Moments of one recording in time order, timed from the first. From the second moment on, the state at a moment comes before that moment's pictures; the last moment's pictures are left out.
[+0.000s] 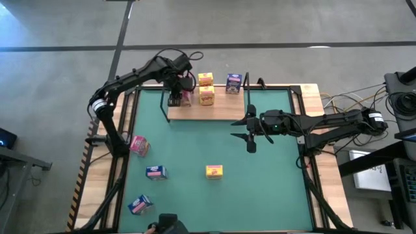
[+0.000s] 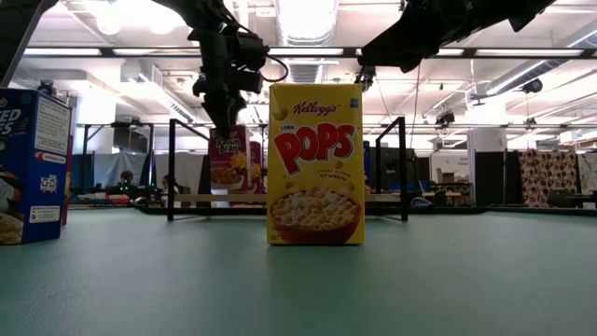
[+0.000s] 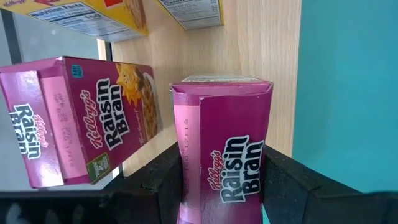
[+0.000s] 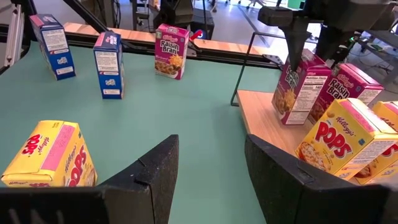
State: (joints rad) left arm 0.66 1.78 1.67 -1.20 -0.01 0.70; right arm -0.03 1.12 0.72 0.08 0.05 -0.14
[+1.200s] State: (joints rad) left arm 0.67 1.82 1.66 -1.17 -0.06 0.72; right arm -0.03 1.12 0.72 0.08 0.05 -0.14
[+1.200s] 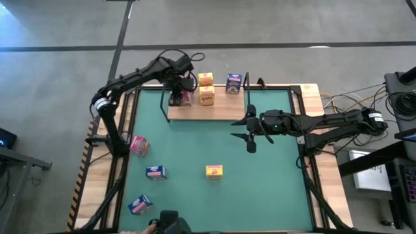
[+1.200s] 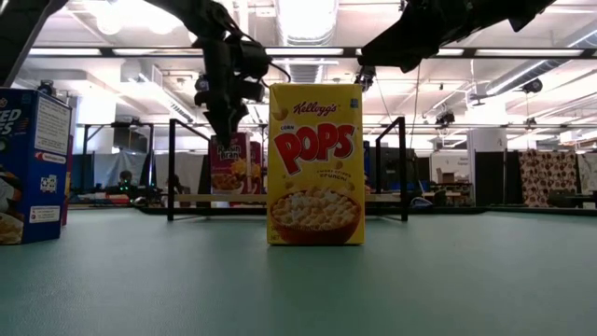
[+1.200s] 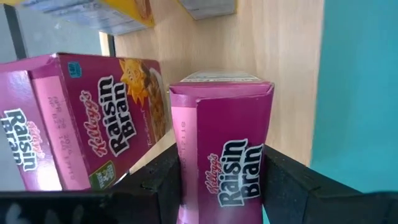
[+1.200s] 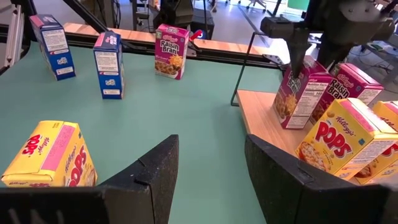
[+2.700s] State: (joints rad) left arm 0.68 1.81 1.87 -1.13 -0.02 0.64; right arm -0.03 1.12 0.72 0.08 0.05 -0.13
